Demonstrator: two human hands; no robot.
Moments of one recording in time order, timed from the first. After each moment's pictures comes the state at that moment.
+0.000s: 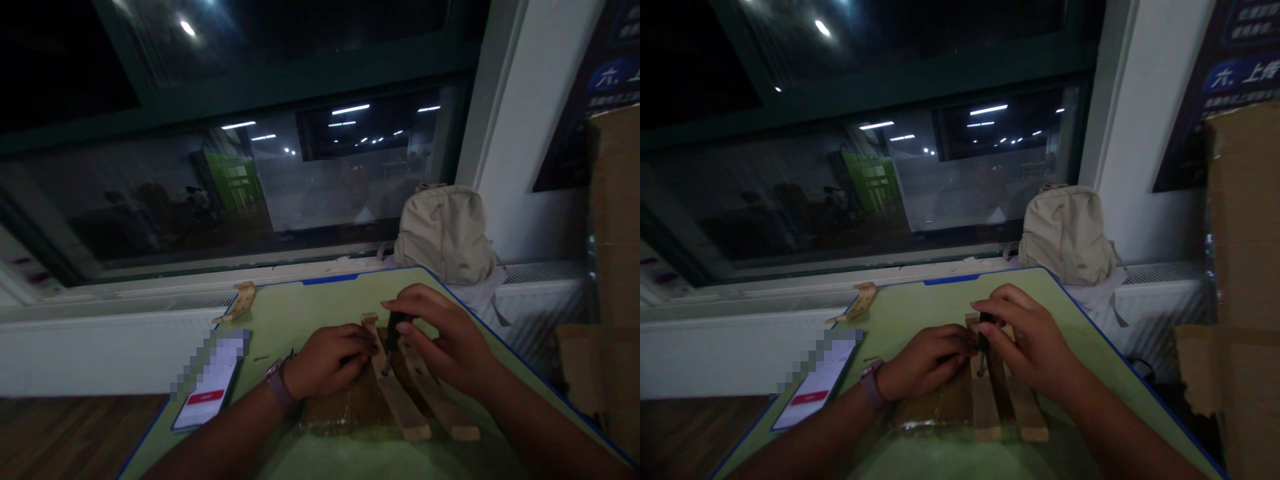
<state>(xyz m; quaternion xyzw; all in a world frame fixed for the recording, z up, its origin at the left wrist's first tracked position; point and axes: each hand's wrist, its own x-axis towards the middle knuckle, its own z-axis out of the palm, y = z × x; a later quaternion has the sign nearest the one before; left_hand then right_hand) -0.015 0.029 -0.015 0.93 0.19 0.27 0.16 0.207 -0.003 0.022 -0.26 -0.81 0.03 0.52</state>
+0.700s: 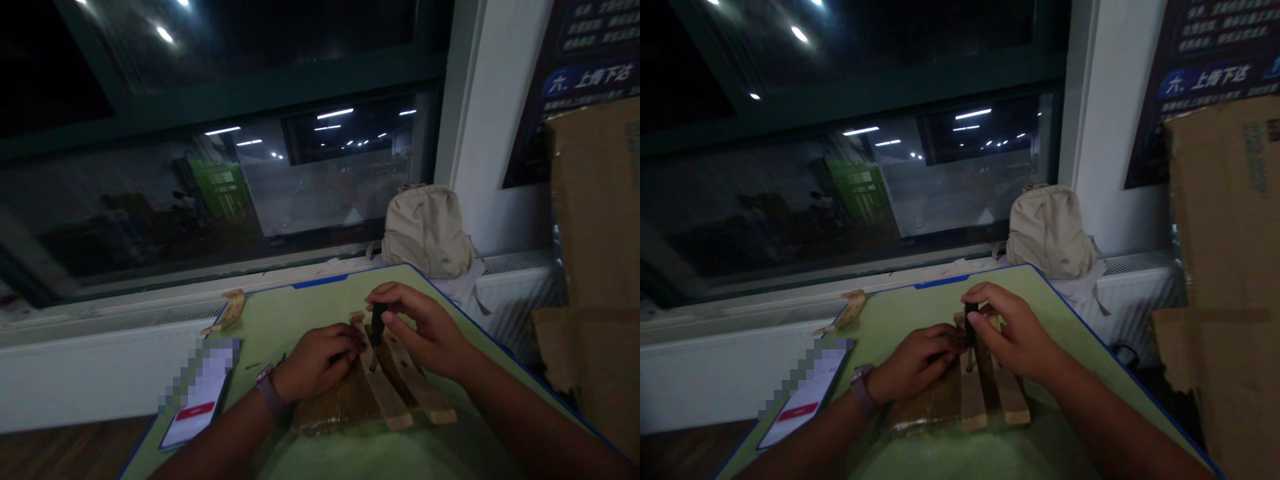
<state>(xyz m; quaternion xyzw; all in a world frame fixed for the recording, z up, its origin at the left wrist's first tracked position) -0.015 0.031 -0.019 0.92 0.19 0.28 0.18 0.206 0.001 0.016 -0.27 -0.77 0.16 0.55</state>
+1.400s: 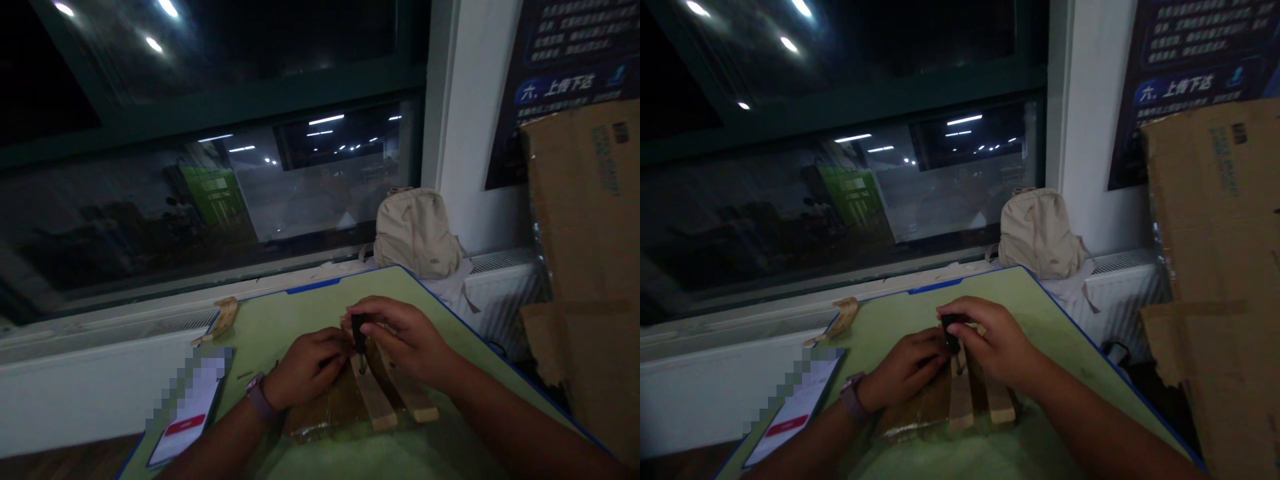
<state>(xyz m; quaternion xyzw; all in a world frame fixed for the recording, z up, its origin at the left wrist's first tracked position) -0.015 0.029 -0.014 0.93 0.19 0.28 0.18 0.197 -0.009 0.017 -0.27 -0.77 0.20 0.54</state>
